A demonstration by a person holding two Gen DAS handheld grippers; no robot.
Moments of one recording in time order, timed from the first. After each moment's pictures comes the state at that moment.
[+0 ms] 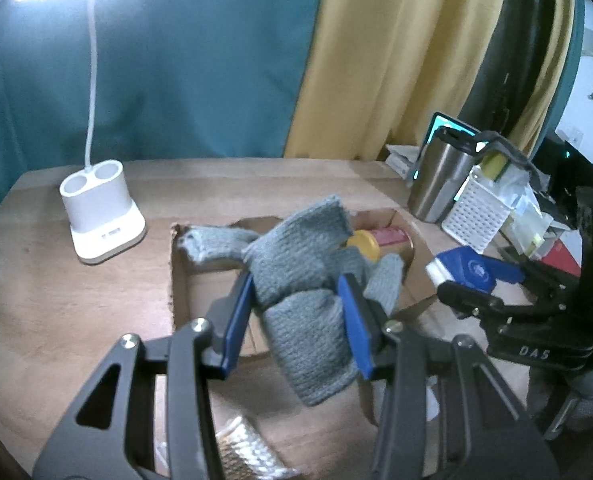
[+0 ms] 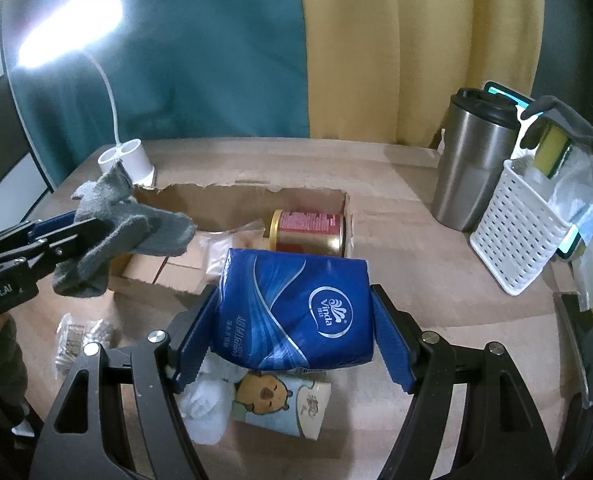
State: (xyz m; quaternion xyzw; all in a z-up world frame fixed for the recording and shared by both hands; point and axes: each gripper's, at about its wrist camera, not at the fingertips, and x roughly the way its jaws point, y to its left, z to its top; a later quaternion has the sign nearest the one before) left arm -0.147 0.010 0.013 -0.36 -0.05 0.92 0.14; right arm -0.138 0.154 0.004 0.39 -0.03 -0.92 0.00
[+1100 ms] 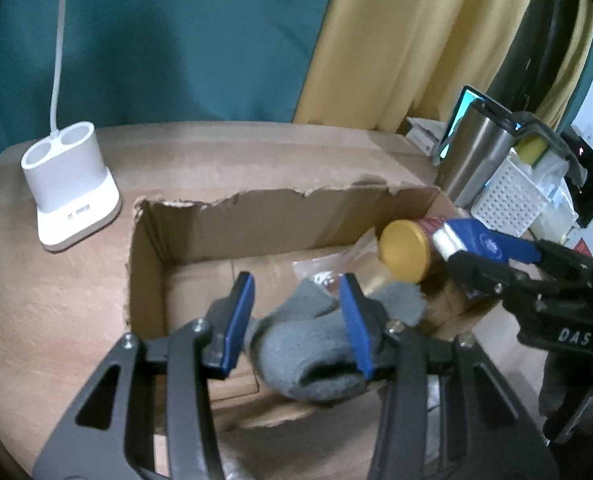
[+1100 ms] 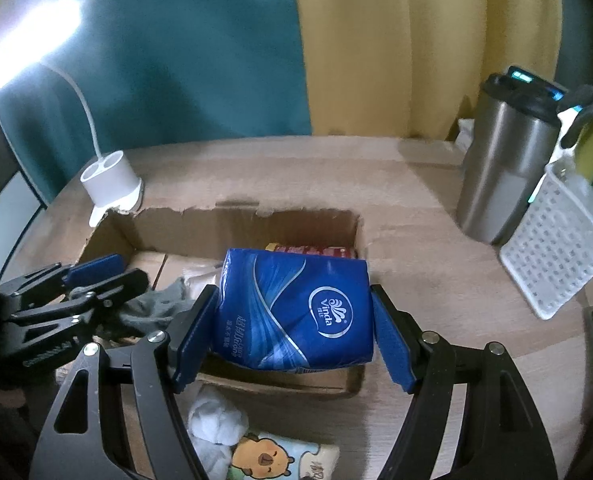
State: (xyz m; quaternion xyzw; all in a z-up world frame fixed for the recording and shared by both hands) left arm -0.195 0.018 -0.033 -0.40 -0.06 0.90 0.13; right arm -0.192 0.159 -0.014 0.40 -0.06 -0.91 0.02
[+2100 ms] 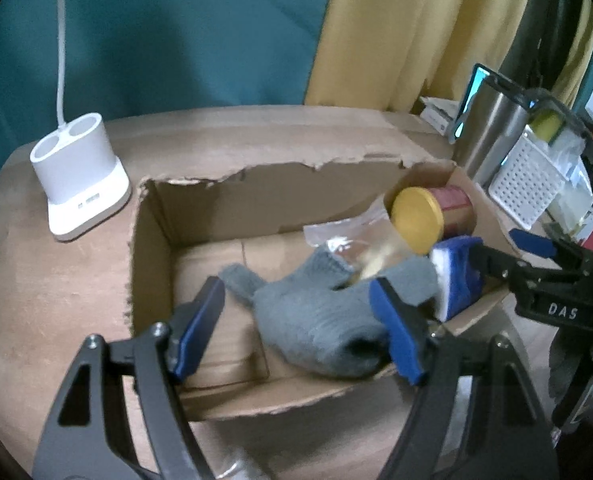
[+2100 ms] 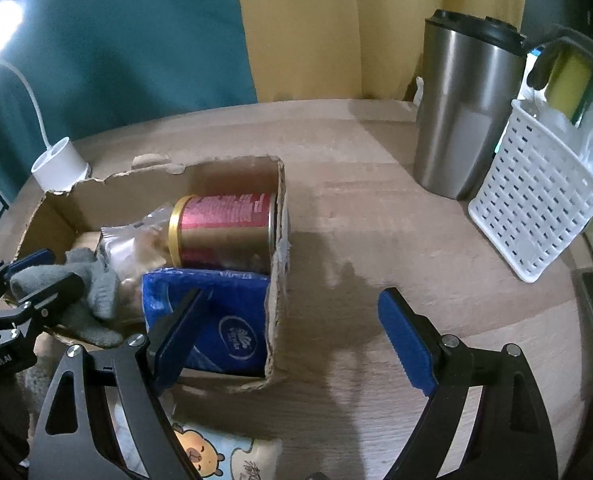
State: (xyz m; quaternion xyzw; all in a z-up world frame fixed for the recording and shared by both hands) left arm -0.193 0.021 -0.041 -0.42 -0.03 0.90 0.11; right arm -0.188 0.193 -0.045 0.43 -0.07 -0.90 -0.05
